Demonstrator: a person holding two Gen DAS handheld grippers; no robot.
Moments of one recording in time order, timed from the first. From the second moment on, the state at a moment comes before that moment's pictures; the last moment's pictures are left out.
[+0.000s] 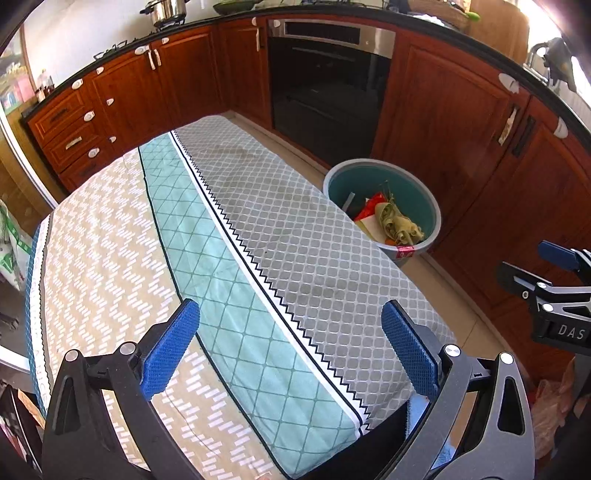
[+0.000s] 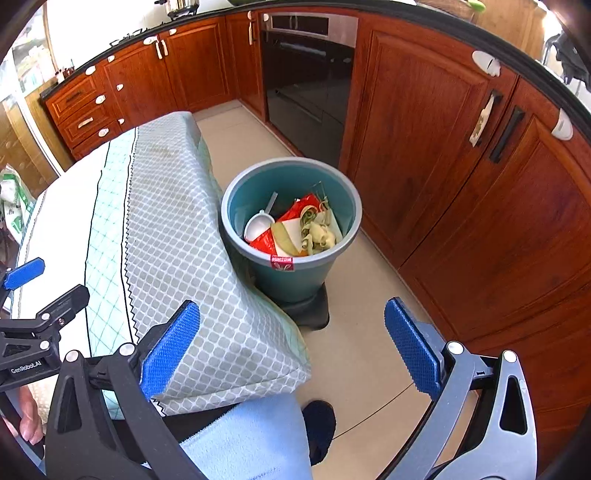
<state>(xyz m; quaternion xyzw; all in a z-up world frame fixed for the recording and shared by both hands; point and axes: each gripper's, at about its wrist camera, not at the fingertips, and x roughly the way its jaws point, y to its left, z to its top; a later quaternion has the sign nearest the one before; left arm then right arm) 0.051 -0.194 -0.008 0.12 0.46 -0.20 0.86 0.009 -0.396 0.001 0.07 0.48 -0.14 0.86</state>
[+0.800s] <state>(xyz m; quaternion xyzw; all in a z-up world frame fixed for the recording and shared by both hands) 0.059 -0.191 -0.027 0.11 0.49 -0.18 0.85 0.021 -0.393 -0.035 0.07 0.52 -0.13 0.84</state>
